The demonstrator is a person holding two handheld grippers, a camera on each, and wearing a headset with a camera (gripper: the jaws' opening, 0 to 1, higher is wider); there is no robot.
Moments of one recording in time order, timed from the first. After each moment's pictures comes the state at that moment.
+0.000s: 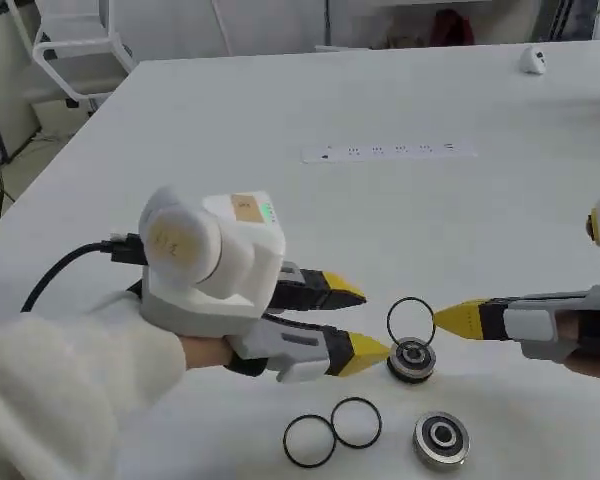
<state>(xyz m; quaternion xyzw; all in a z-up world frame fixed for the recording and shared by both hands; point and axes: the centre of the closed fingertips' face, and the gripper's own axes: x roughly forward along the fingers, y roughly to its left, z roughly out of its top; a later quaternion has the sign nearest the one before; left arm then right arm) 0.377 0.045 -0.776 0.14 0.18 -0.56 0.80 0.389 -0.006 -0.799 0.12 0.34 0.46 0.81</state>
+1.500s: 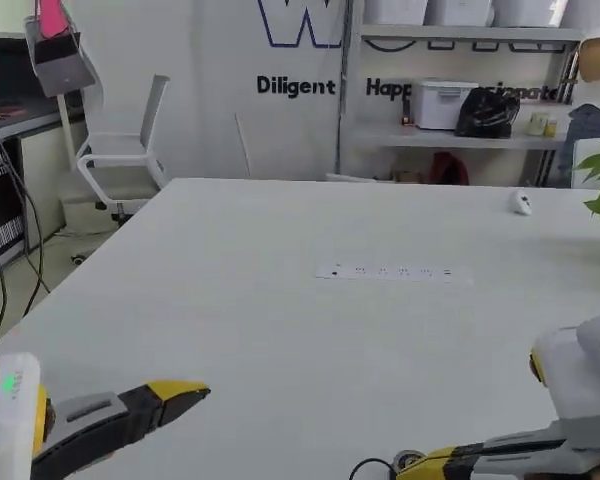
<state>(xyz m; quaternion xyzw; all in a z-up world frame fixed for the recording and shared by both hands) 0.283 0.130 -0.736 0.07 0.12 -0.48 0.86 0.327 0.036 -0.791 0.03 0.37 0.53 0.77</state>
